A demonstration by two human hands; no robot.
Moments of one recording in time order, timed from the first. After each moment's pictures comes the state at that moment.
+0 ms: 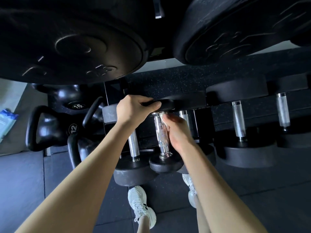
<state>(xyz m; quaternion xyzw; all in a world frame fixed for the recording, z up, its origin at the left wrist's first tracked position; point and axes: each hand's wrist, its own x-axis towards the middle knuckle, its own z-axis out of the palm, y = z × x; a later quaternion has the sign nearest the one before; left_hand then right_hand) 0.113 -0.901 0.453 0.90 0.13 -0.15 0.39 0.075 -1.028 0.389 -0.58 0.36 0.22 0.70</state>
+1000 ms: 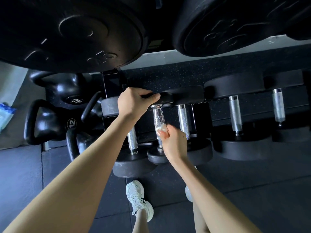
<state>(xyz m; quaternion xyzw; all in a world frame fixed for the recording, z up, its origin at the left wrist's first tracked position) 0.110 -0.904 0.444 0.90 0.13 -0.12 0.41 0.013 -1.026 0.383 -0.91 0.15 0.13 0.36</state>
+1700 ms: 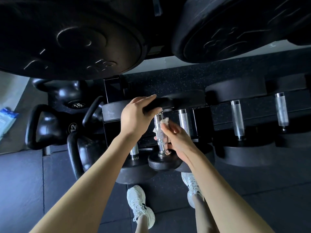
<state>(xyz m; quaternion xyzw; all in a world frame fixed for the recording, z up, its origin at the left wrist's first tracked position) 0.091 -0.905 0.426 0.92 0.04 -0.07 0.38 0.046 -1.044 0.392 -0.62 0.28 0.31 0.67</state>
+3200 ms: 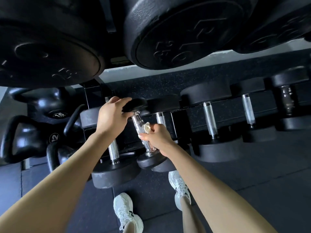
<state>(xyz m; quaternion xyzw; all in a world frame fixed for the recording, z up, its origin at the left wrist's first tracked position) 0.098 -0.915 0.442 0.96 0.00 -0.07 0.28 0.052 -1.066 0.396 -0.79 0.19 0.31 0.49</state>
